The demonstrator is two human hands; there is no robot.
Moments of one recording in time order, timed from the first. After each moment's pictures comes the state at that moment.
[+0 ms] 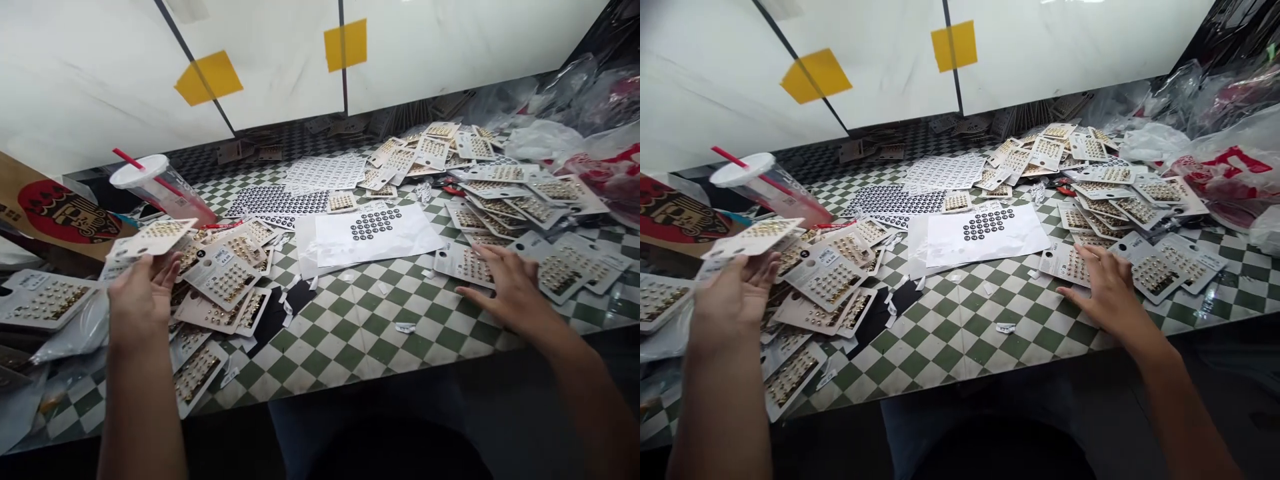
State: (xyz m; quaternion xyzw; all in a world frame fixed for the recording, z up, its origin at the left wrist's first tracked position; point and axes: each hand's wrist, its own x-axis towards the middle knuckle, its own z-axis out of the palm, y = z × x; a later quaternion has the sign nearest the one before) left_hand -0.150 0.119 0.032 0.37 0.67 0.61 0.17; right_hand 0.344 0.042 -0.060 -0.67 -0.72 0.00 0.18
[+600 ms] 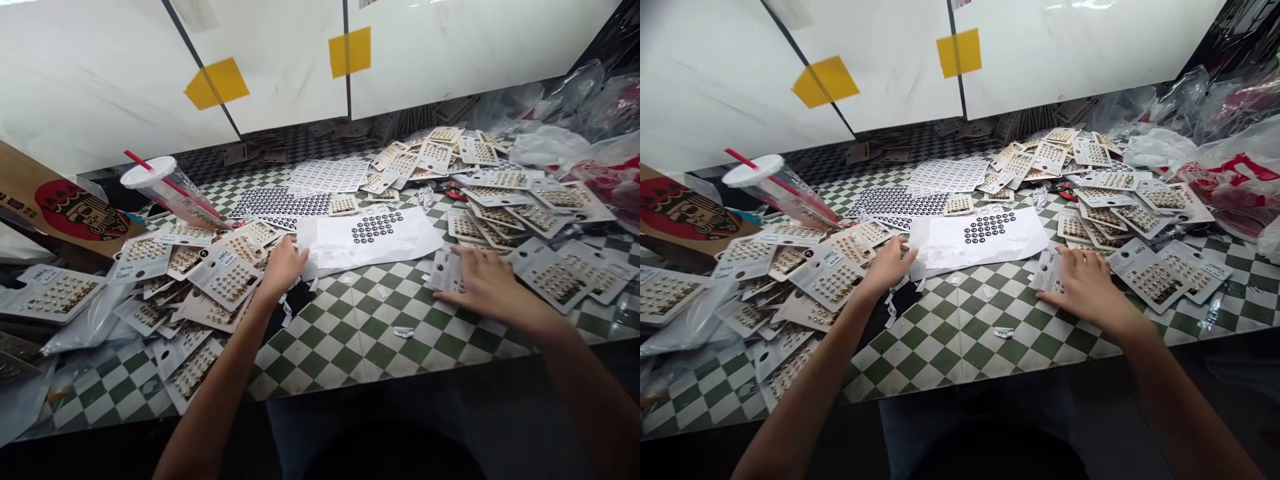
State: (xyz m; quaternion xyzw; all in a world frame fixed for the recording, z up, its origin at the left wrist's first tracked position) left_hand -0.024 0.151 -0.020 0.61 0.72 0.23 0.25; right_hand 0.320 0.073 -0.041 -0.68 -0.72 0.06 0.04
